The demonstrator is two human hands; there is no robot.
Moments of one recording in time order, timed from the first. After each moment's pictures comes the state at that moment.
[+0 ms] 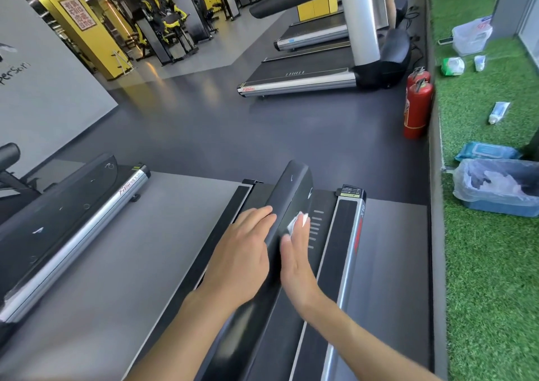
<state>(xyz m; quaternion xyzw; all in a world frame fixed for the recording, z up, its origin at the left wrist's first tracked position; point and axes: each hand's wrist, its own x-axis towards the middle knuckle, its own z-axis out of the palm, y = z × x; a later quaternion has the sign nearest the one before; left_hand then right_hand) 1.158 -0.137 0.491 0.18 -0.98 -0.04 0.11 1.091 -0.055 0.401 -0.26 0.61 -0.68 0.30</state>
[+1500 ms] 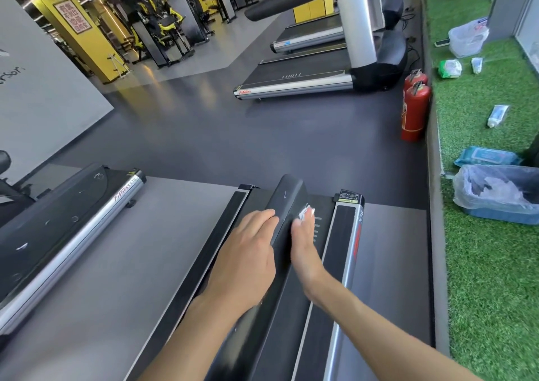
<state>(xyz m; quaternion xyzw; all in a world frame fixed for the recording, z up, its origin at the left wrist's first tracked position) 1.118 -0.144 0.489 0.18 -0.98 -0.04 0.09 1.023 -0.079 0.403 -0.18 0.60 -0.69 0.36</state>
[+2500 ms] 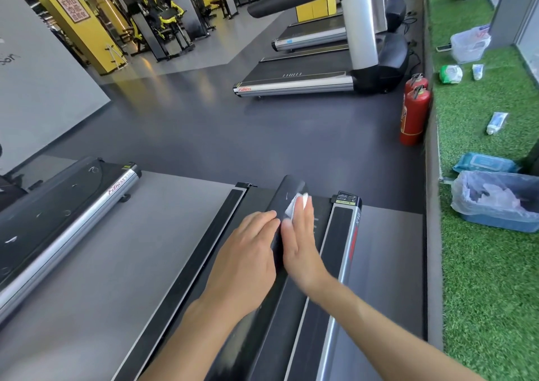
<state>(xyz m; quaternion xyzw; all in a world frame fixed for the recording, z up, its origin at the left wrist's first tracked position) 1.117 -0.144 0.489 0.20 -0.97 -0.05 0.10 1.019 -0.086 0.407 -0.32 0.68 -0.62 0.23</state>
